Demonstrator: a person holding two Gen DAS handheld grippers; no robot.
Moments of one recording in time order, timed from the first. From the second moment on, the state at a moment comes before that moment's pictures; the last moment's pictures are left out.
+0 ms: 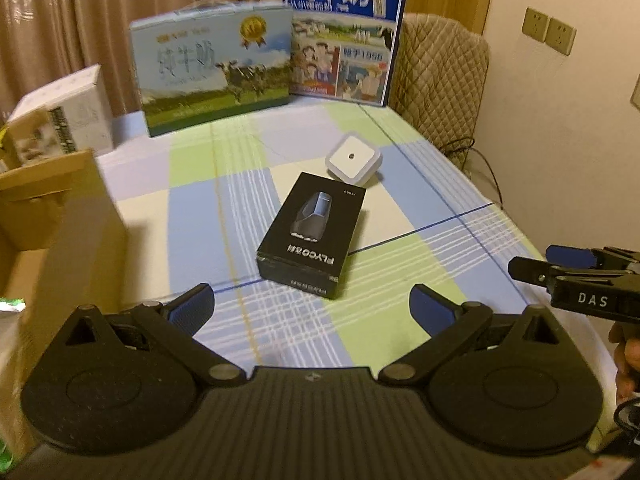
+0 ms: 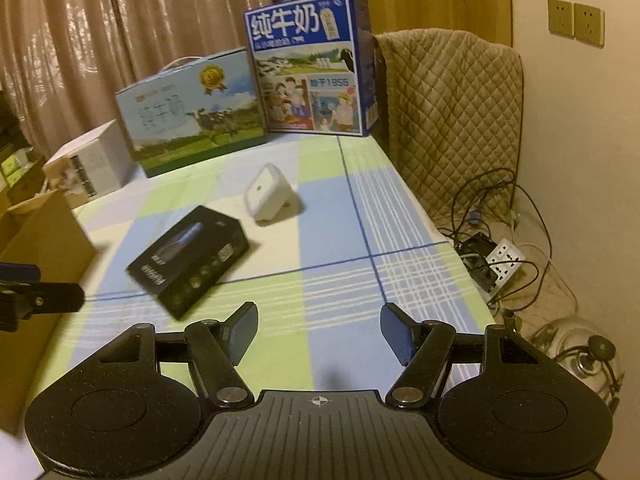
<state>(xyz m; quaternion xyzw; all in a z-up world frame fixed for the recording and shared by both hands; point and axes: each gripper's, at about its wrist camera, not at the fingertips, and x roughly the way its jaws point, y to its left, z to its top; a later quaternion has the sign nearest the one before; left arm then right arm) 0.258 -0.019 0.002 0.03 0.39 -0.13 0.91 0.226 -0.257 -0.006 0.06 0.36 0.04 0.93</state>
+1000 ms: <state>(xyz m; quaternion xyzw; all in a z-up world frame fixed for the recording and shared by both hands) 0.391 -0.048 -0.068 0.08 0.47 -0.16 0.87 0.313 -0.263 -0.046 0.01 0.37 0.04 0.93</state>
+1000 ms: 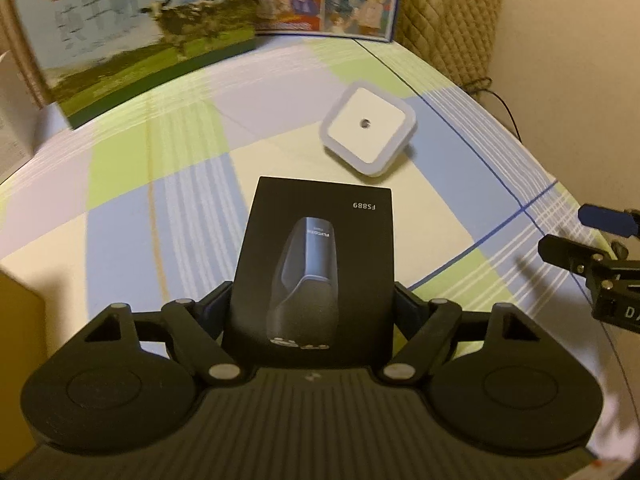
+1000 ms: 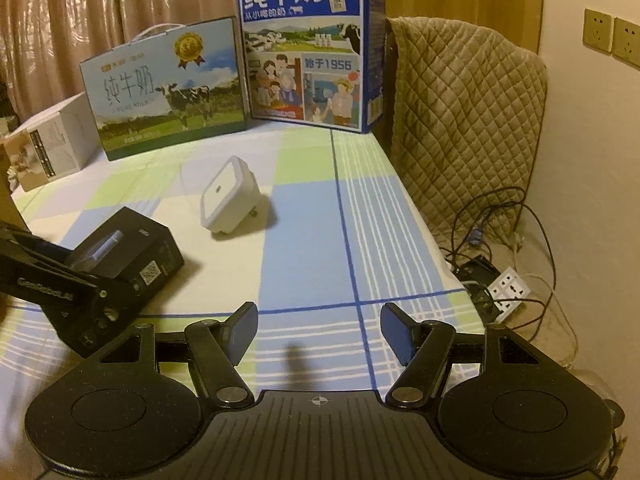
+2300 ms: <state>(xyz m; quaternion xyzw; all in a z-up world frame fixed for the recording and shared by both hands) 0.386 0.038 -0.054 -0.05 0.42 -0.10 0.90 0.437 -0.152 -0.099 -0.29 0.30 0.13 0.90</state>
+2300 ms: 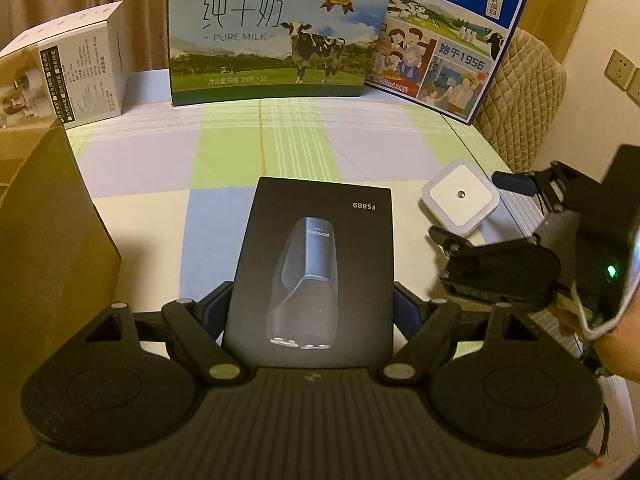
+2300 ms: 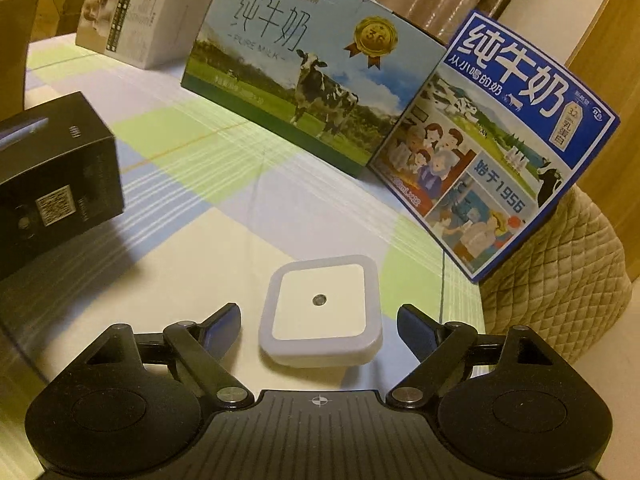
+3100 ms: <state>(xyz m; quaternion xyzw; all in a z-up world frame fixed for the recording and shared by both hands) 0.275 -0.012 -0.028 -0.04 0.42 -0.17 0.89 0.244 -0.196 -0.028 -0.07 0.37 0.07 0.92</state>
